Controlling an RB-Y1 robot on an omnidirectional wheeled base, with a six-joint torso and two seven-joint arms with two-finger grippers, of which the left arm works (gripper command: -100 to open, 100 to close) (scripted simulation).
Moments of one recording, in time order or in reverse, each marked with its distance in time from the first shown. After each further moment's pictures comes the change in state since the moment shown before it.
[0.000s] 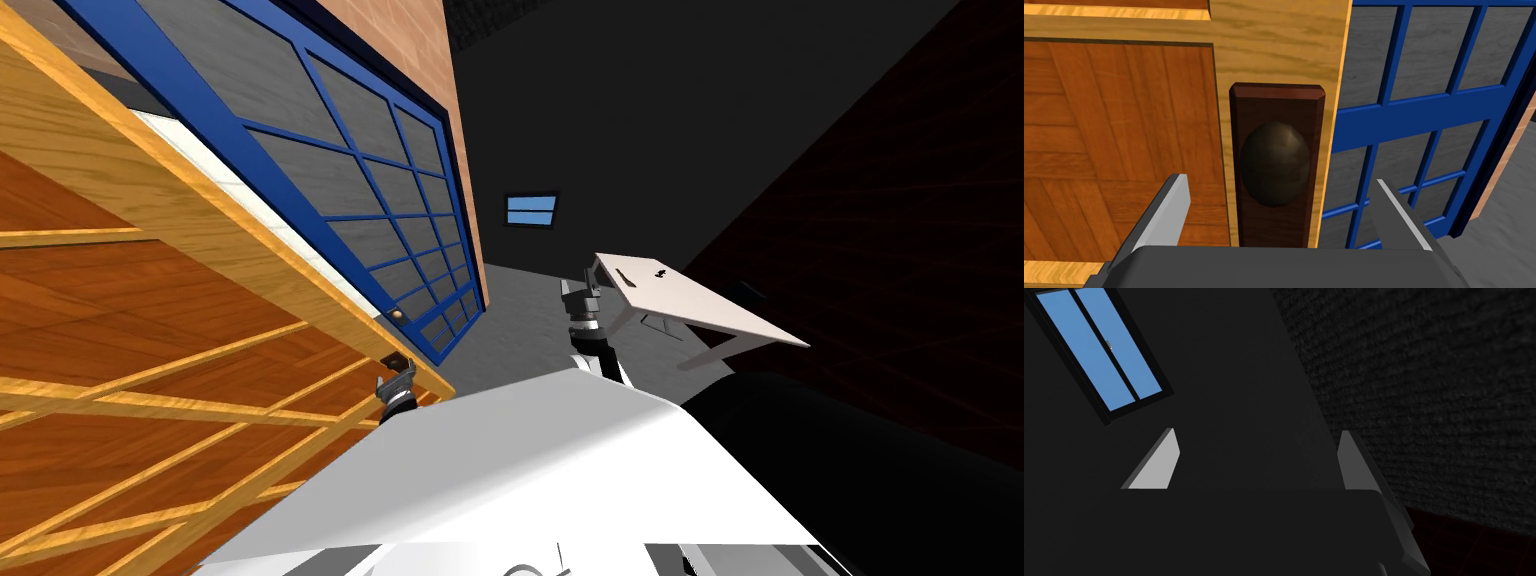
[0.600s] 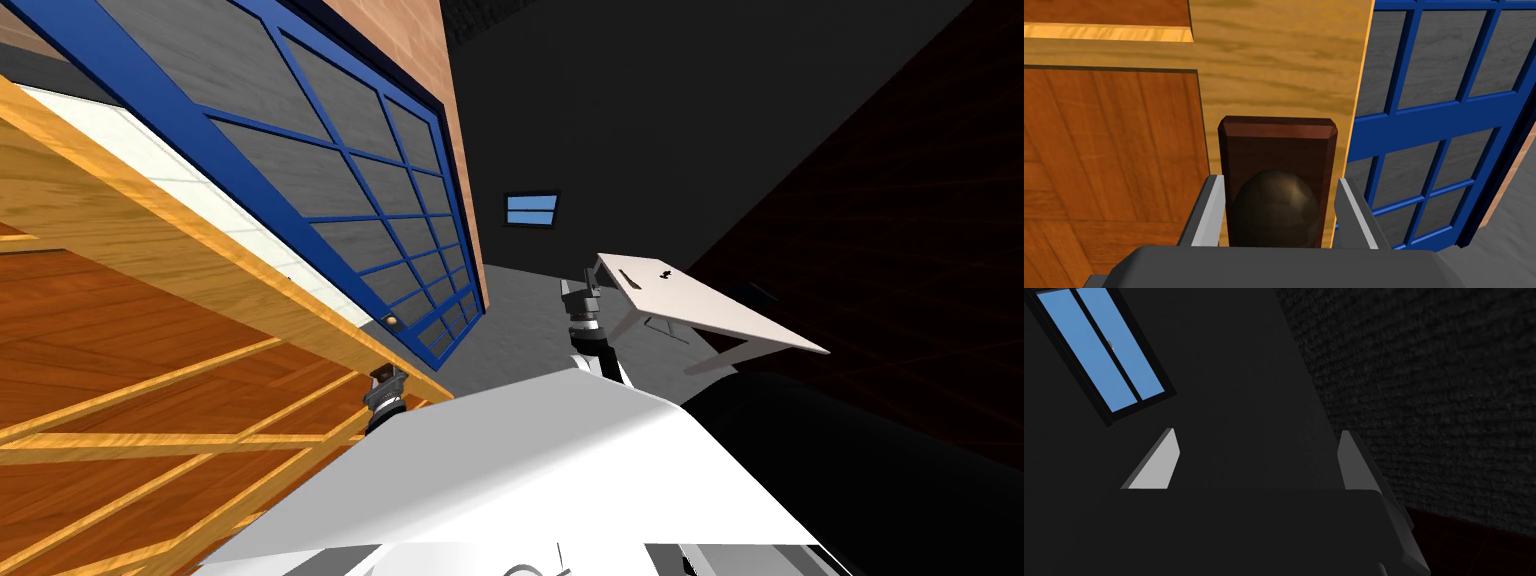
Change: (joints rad) arm 0.018 0.054 0.005 0.021 -0.011 0.001 0.073
